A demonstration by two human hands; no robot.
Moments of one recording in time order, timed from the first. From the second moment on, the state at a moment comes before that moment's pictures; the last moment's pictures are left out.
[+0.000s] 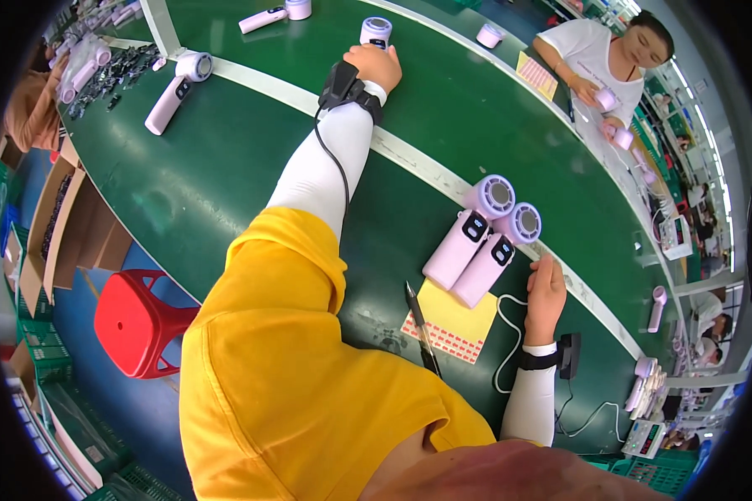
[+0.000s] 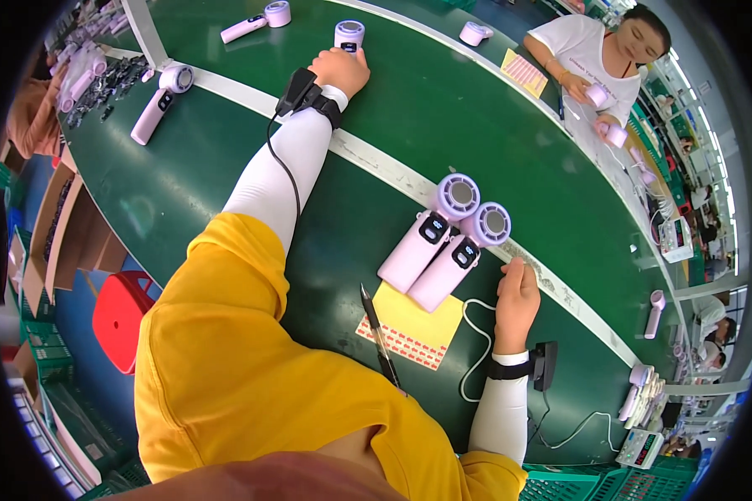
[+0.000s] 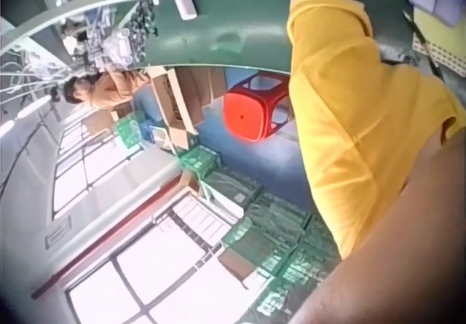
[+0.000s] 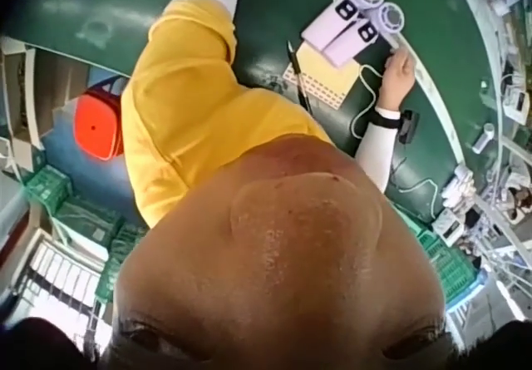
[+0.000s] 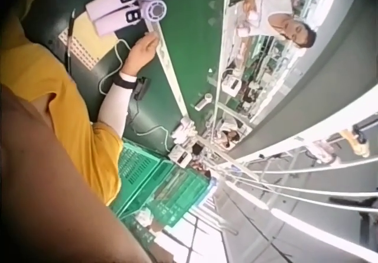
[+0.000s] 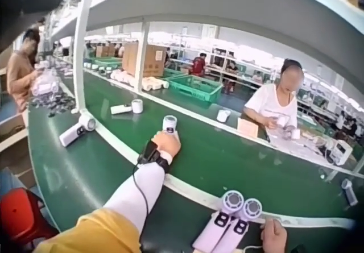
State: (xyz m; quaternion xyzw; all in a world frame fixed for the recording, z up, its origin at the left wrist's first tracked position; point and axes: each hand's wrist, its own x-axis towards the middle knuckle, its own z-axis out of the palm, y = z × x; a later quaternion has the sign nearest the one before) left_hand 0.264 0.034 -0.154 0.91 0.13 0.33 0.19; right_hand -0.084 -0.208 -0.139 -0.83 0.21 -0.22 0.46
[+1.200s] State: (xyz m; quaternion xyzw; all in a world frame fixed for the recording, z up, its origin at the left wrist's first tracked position) left_hand 0.316 0.177 -0.149 0.97 0.11 0.20 0.08; right_hand -0.085 -0.218 -0.129 -0.74 0.27 -0.25 0.56
